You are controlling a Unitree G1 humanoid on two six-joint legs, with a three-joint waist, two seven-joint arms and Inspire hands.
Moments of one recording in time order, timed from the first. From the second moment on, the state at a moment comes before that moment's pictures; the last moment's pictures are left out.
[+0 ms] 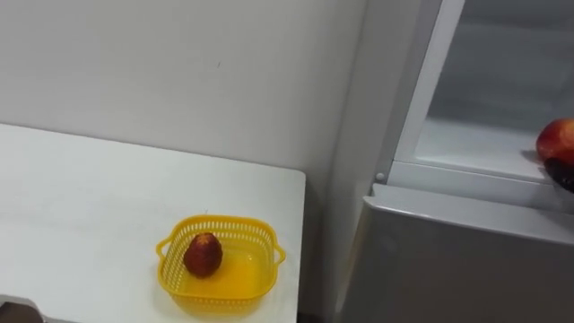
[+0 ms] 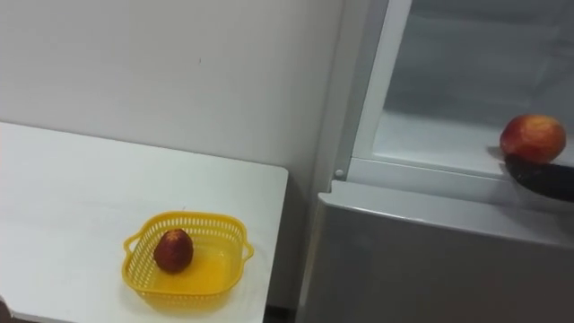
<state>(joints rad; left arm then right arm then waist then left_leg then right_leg) 0.34 0.30 0.04 1.04 0.32 0.07 -0.14 -0.55 -0.72 -0.14 0.68 0.31 -0.09 -0.30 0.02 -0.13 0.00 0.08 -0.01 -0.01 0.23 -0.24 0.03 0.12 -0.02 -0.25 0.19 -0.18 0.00</state>
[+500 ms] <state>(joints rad) 0.35 0.30 0.04 1.02 0.32 0.09 -0.14 -0.55 -0.73 -0.13 0.70 0.35 -0.06 -0.23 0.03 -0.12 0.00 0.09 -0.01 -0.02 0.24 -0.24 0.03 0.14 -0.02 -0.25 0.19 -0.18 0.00</state>
